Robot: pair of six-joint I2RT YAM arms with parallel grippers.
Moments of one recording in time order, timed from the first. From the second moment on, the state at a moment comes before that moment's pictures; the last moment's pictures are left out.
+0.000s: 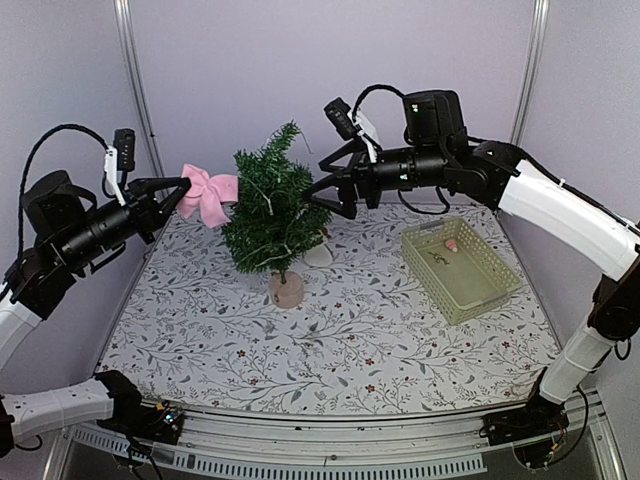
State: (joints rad) left arm -0.56 0.74 0.96 -0.18 0.19 -0.14; right arm 0.87 1.65 1.76 -0.40 -0.46 -0.10
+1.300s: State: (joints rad) left arm -1.08 1.10 0.89 0.44 -0.40 -0.20; right arm 0.73 1.59 1.48 -0.04 -0.91 0.31
